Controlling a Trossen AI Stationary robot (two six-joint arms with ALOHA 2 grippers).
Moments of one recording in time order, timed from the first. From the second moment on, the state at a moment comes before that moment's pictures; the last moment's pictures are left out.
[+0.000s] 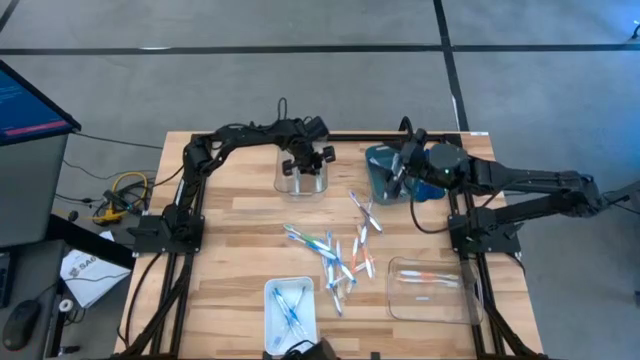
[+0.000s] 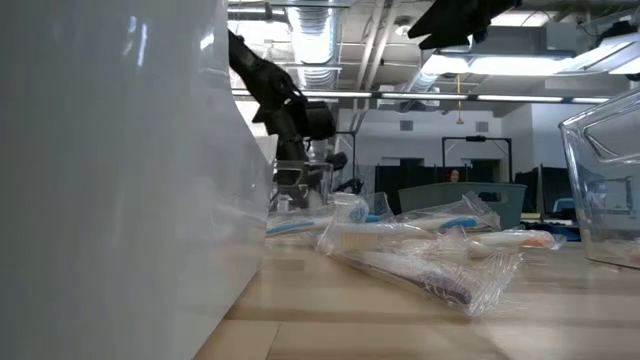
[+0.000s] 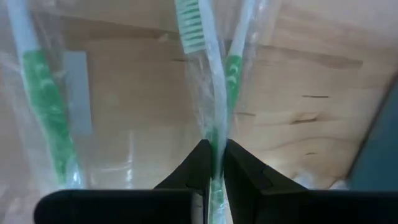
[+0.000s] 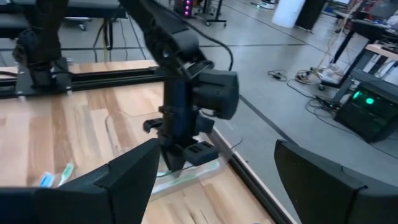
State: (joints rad) left arm 0.55 2.18 1.63 -0.72 0.25 -1.18; right arm -0.12 0.97 0.90 -0.23 0.45 -0.06
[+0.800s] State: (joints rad) left arm 0.55 2.18 1.61 -0.67 0.29 -1.15; right arm -0.13 0.97 0.90 -0.24 0.45 -0.05
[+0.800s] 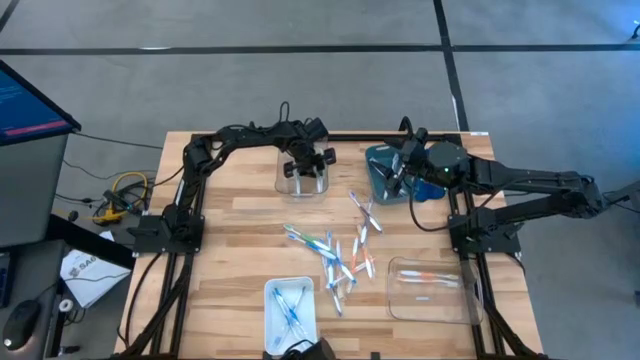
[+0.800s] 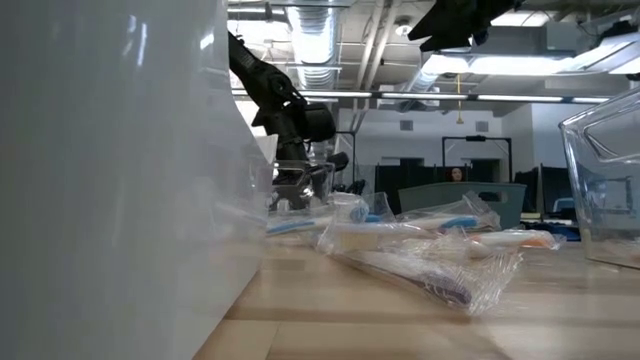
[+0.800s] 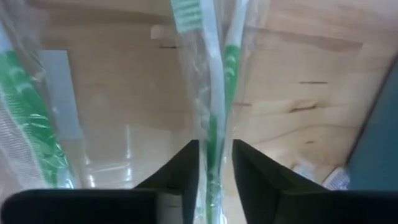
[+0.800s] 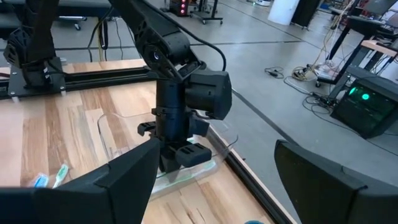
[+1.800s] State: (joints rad) left arm 0.55 2.08 1.61 -0.70 0.30 -1.18; right arm -0.13 0.97 0.90 -0.25 0.45 -0.05
